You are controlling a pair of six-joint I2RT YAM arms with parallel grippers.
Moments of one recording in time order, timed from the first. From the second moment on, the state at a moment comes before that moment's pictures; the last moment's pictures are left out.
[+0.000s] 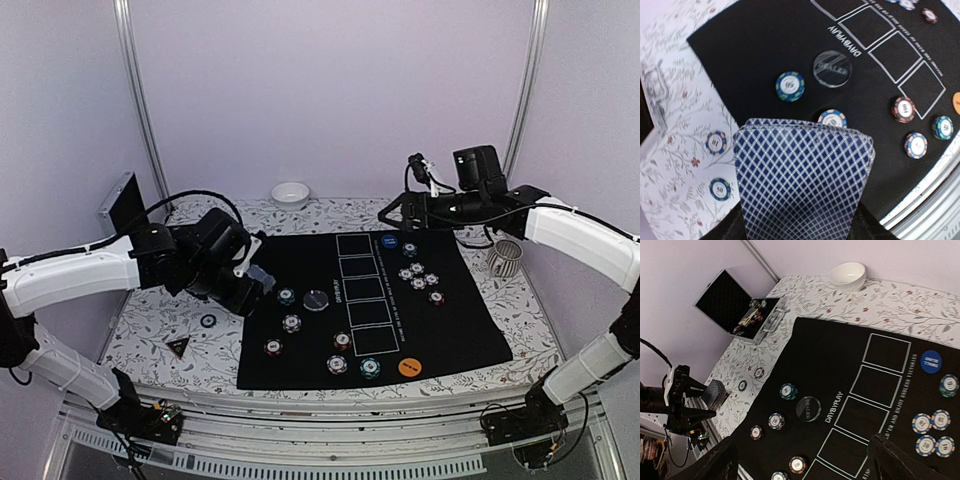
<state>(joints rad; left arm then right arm) -0.89 1.33 1.04 -0.73 -0.24 -0.31 0.52 1.42 1.24 -0.34 -0.39 0.33</state>
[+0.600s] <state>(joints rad) -1.05 1.40 1.25 -0.74 -0.17 0.32 0.79 1.75 1.33 -0.09 -0.79 0.47</state>
